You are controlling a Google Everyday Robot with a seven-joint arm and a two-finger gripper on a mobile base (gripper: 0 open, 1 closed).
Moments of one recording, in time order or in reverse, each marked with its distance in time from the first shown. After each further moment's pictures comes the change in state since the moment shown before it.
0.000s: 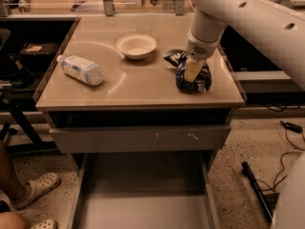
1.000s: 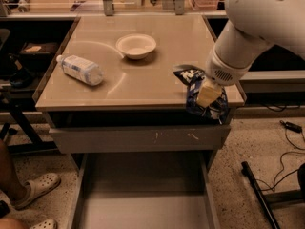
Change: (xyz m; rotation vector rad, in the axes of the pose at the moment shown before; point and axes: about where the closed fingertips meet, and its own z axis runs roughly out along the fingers) arm 0.046 0.105 -0.054 -0.026 -0.072 0.087
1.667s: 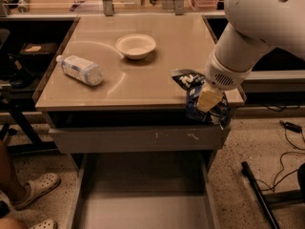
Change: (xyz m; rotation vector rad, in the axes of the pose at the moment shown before) arm 0.006 0.017 -0.005 -0.016 0.017 -0.006
